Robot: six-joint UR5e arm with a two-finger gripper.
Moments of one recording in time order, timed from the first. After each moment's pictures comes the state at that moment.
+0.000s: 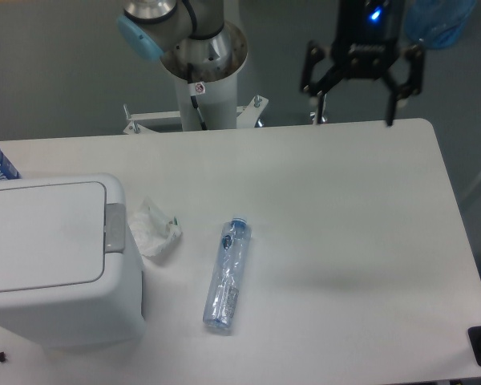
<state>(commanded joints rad) 2.66 -1.61 -1.48 -1.21 1.22 0.56</state>
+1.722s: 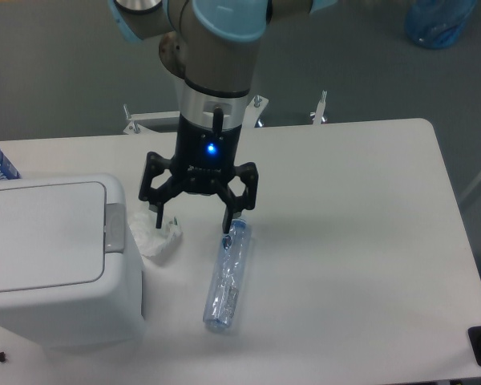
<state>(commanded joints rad) 2.34 -1.75 -1.49 -1.07 1.21 0.17</state>
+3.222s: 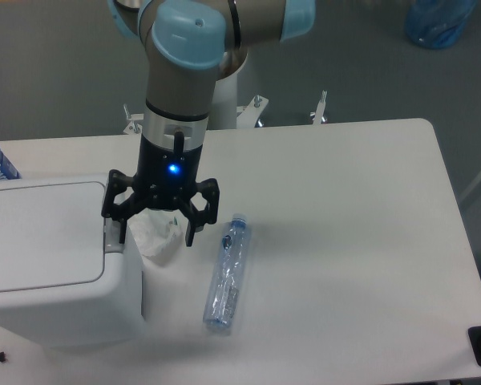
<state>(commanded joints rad) 2.28 -1.77 -1.52 -1.00 1.23 0.09</state>
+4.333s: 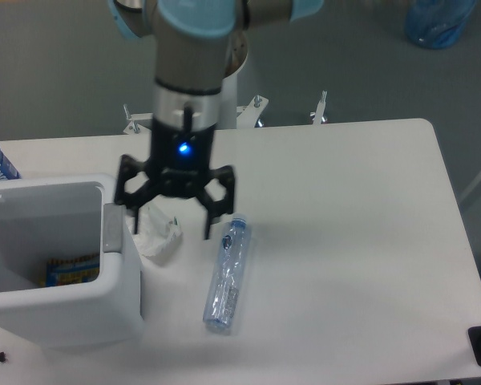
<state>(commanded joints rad) 2.44 -1.68 -1.46 -1.02 1.29 0.37</state>
